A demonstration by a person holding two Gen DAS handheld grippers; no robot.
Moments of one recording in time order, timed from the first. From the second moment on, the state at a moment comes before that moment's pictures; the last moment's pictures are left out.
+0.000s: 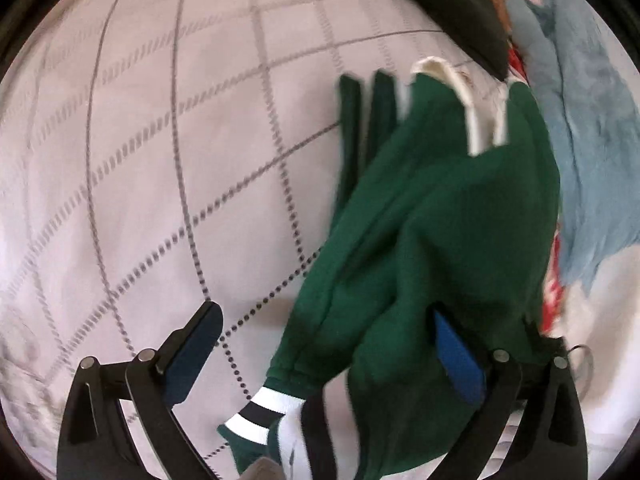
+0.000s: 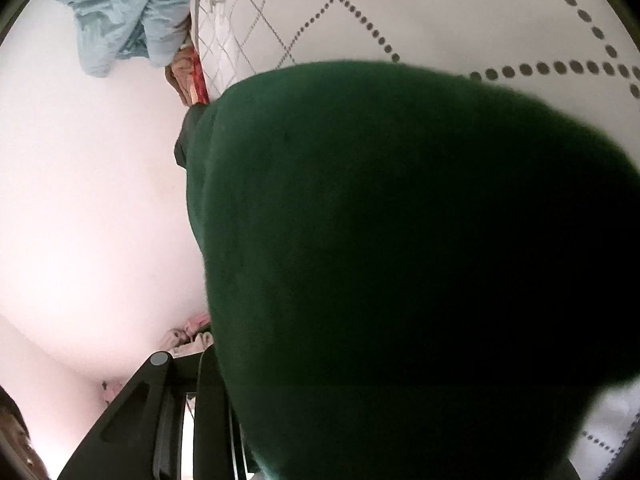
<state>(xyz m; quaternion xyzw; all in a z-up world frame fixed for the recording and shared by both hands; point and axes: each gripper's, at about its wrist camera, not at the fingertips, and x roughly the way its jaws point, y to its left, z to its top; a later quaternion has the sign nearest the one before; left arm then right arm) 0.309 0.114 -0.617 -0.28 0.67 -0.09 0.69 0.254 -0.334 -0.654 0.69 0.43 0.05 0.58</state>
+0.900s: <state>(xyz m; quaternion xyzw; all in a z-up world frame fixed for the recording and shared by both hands) 0.367 0.081 -0.522 -0.19 0.56 -0.15 0.79 0.309 -0.319 -0.605 0.71 0.38 0.11 0.59</state>
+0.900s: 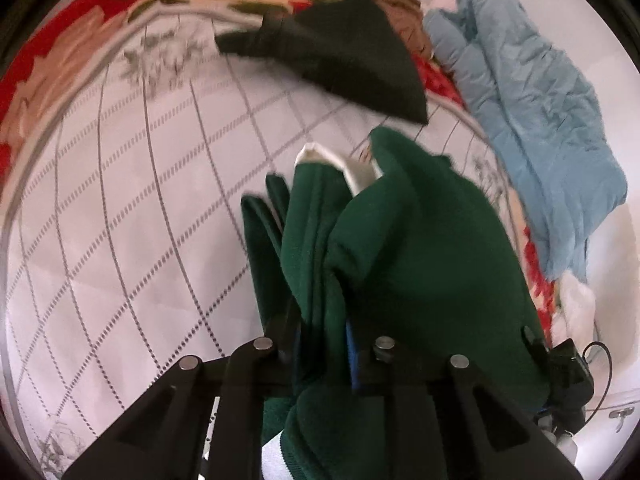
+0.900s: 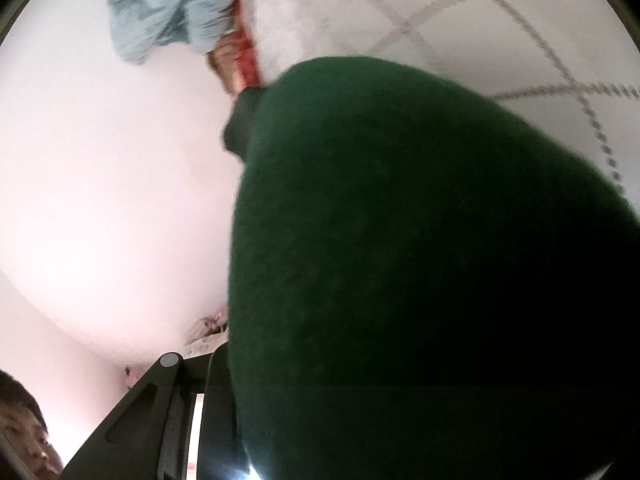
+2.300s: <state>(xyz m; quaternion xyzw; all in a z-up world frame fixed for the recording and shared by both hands) 0.721 0.088 -0.523 -0.09 0.52 -0.10 0.84 0.684 -0.278 -0.603 0.59 0.40 0.15 0.69</state>
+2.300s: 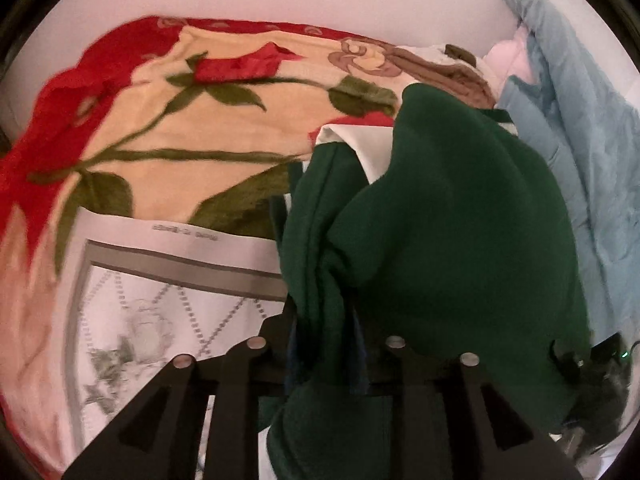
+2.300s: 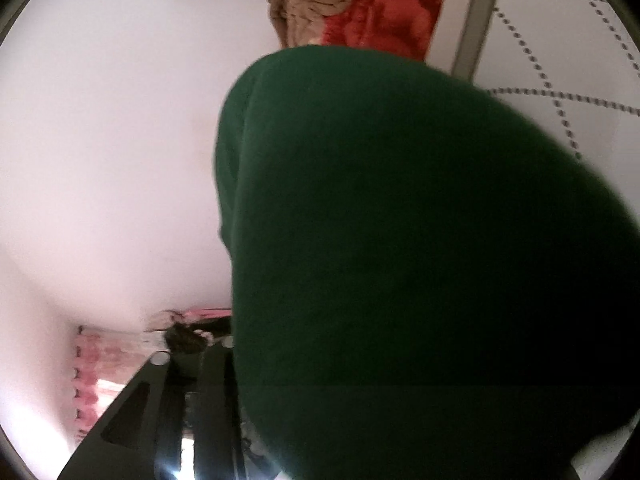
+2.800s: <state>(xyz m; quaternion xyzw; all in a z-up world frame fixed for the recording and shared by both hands) 0.597 0.064 -0.421 -0.04 0.50 -0.01 0.86 0.644 -0.225 -0.439 0.16 0.56 -0.02 0.81</state>
